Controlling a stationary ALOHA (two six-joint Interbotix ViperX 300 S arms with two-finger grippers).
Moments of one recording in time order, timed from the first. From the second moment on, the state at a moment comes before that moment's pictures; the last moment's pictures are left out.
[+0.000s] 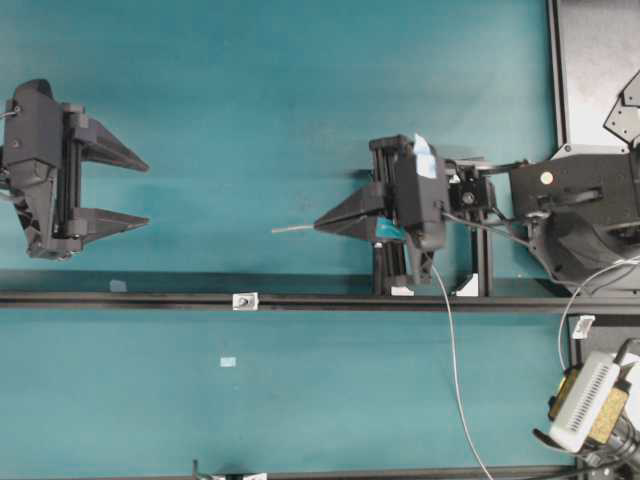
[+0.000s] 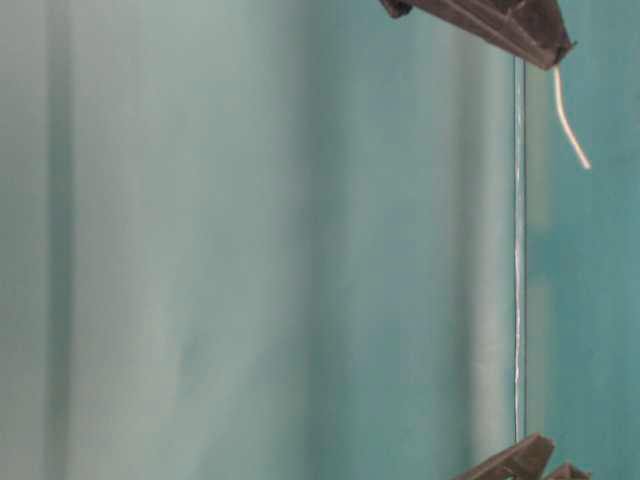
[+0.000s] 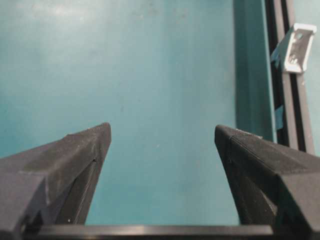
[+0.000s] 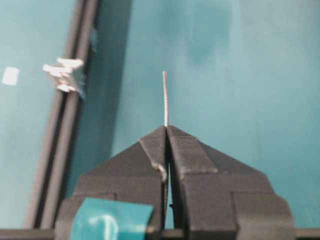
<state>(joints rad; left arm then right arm) -0.01 -0.23 1.09 -0.03 -0.39 -0.09 0.09 -0.25 1.01 0.00 -0.29 0.15</state>
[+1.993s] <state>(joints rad) -0.20 0.28 1.02 -0.05 -1.06 -0.13 0.53 0.16 1.00 0.69 -0.90 -0.18</state>
